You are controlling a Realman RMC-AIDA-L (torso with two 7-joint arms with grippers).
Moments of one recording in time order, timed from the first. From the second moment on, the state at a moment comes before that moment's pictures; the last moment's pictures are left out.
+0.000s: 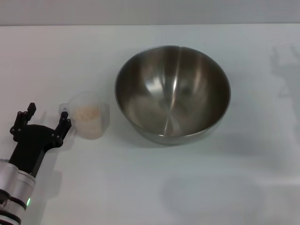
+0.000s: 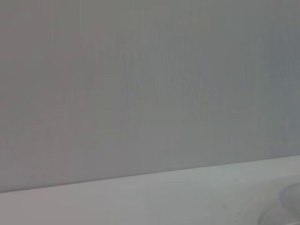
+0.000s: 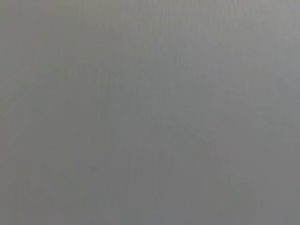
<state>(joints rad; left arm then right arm) -0.17 -2.08 -0.40 -0.46 1.95 1.15 0.24 0.41 2.08 -2.00 -0.29 0.65 -1.52 0.02</state>
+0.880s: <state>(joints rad) -0.21 -2.08 -0.40 -0.46 1.96 1.15 0.25 0.42 2.08 -2.00 -0.29 0.65 -1.52 0.02</state>
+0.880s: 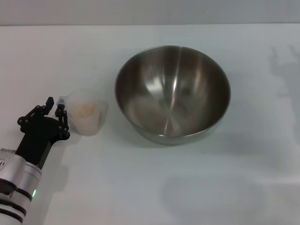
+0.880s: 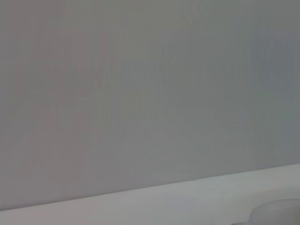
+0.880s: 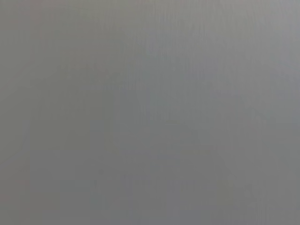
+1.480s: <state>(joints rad) -0.25 -2.08 -0.40 -0.47 1.95 1.10 0.24 0.42 2.08 -2.00 -0.29 0.65 -1.52 0.02</state>
